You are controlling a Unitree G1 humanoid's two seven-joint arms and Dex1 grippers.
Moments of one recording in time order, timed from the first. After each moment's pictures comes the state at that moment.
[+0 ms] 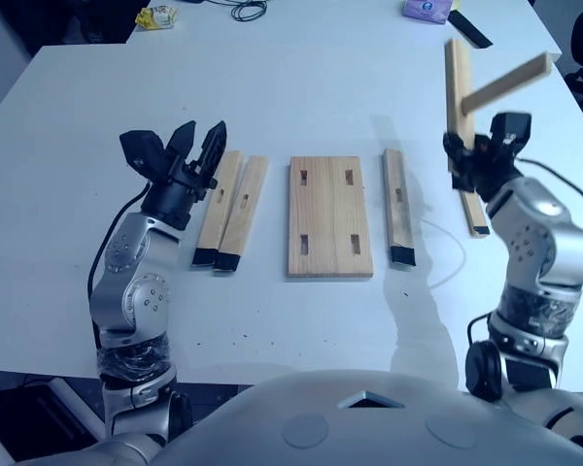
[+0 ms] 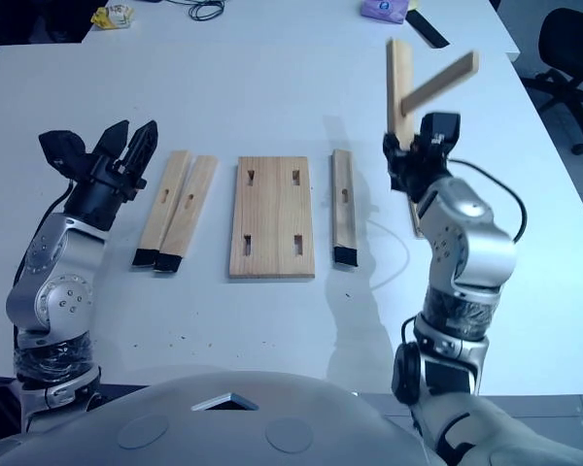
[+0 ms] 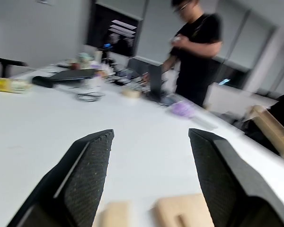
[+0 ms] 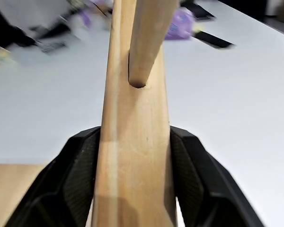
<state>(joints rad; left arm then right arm) -0.03 0.22 0.26 -0.42 -0.74 0.43 -0.31 -0.35 -0.25 -0.33 -0.29 0.37 0.97 0.27</state>
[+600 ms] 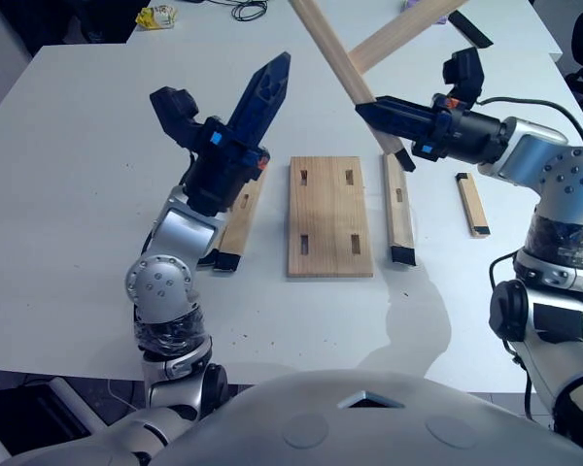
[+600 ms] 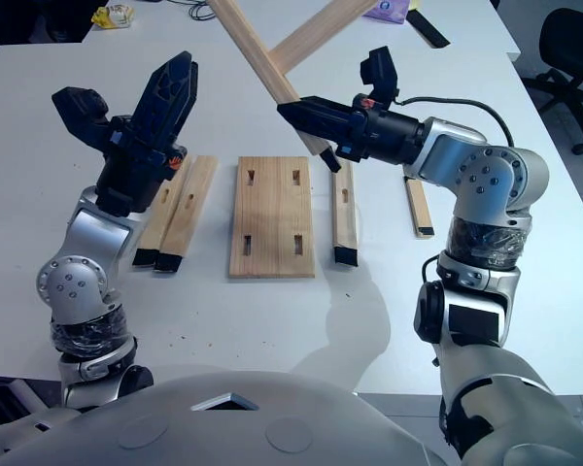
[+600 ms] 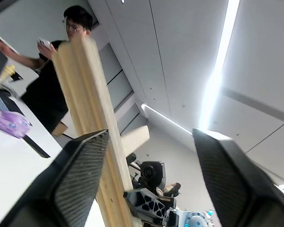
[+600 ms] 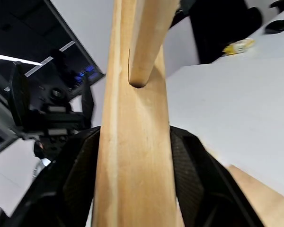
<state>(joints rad) -0.15 0.06 0.17 -0.47 -1.38 0.60 -0.28 -0.62 -0.36 -0.27 -0.05 0.90 1.23 0.78</state>
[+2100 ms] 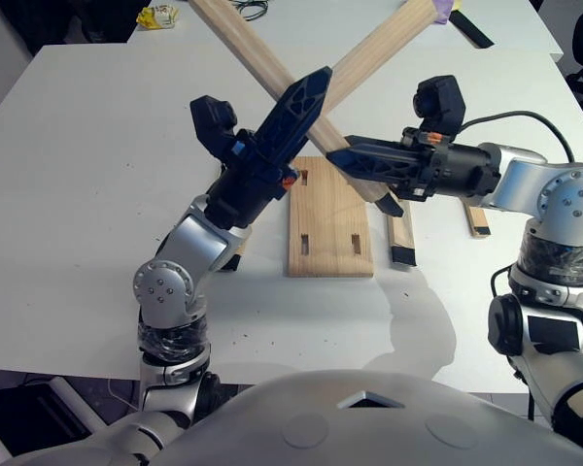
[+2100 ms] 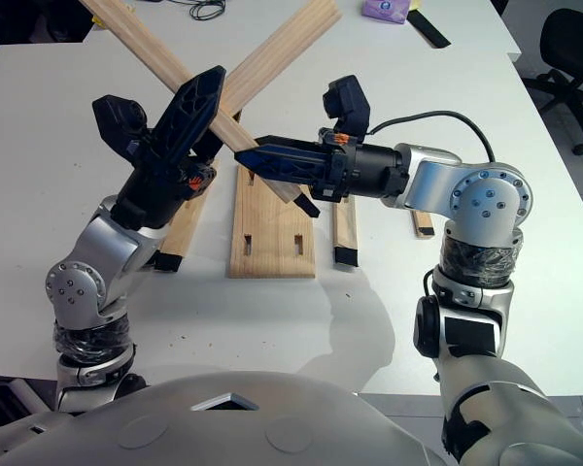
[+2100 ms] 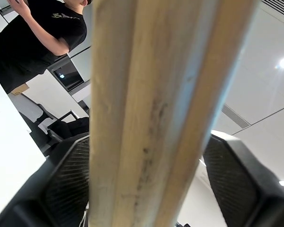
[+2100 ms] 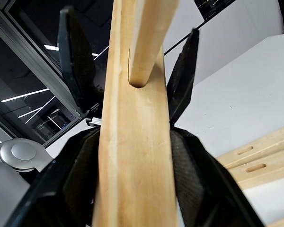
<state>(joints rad) -0.13 0.12 0.04 -0.50 -1.66 0.62 -0.15 -0.53 -0.38 -0.17 -0.21 1.30 1.32 0.66</state>
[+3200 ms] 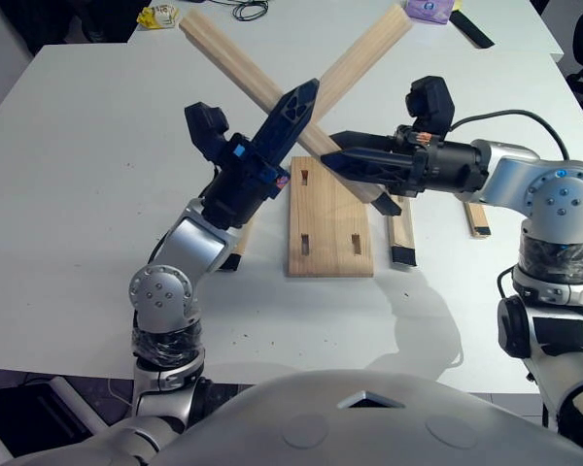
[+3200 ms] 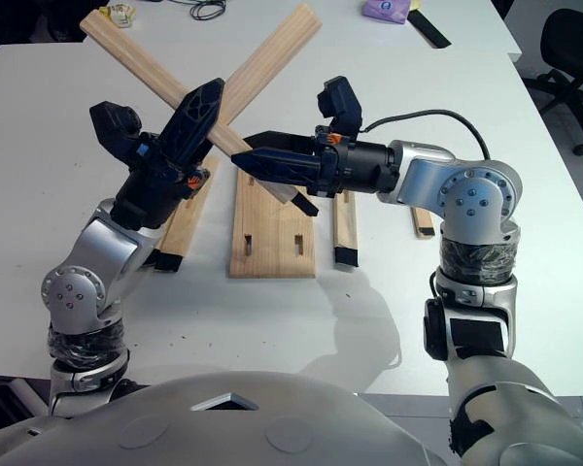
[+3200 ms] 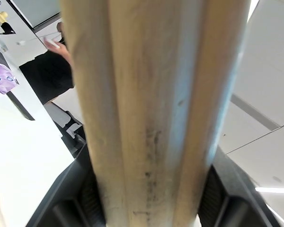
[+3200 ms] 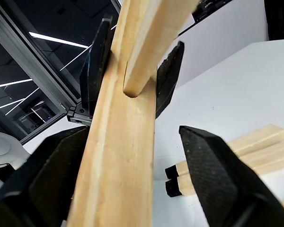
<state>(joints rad) -0.10 0.17 0.05 -0.50 -1.57 0.58 -0.16 -0.53 -0.44 -0.08 -0.19 1.18 1.20 0.74</state>
